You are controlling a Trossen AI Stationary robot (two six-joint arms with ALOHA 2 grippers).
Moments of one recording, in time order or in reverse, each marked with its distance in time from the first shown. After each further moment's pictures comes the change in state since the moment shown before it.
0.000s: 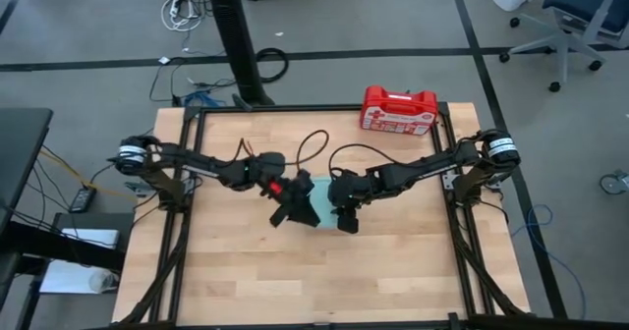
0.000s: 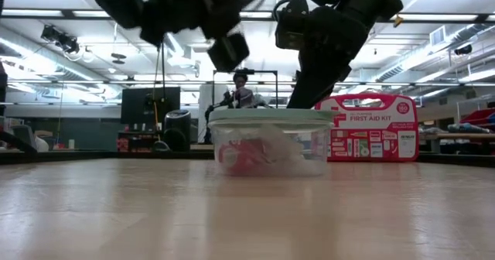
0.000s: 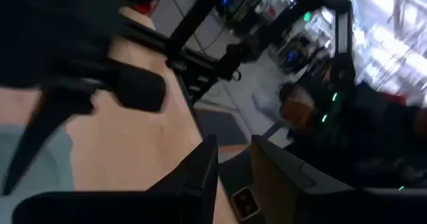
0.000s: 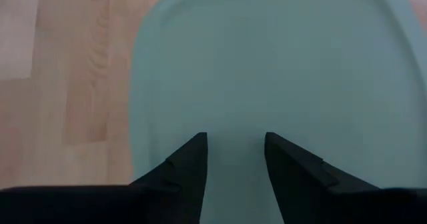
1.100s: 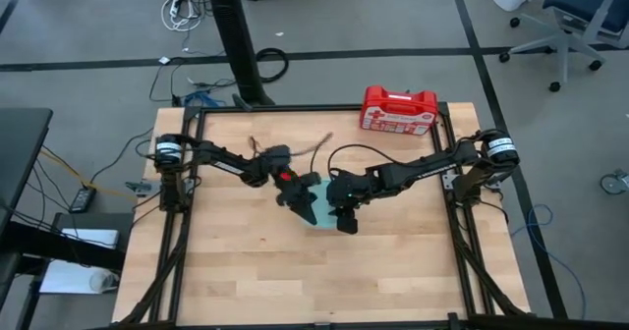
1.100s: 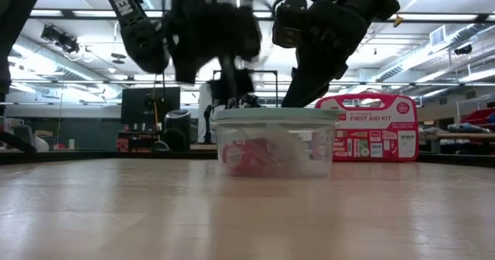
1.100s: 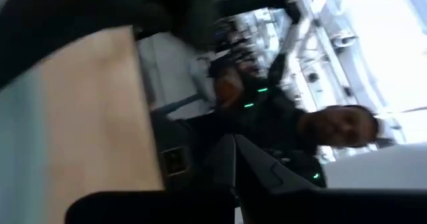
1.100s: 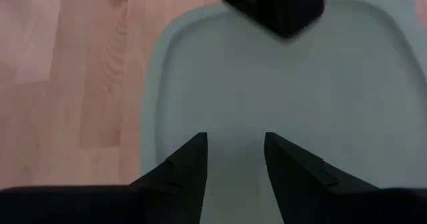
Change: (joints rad) left arm 0.130 0.290 0.029 0.431 0.439 -0.571; right arm -0.006 0.005 0.006 0.033 -0.043 -0.029
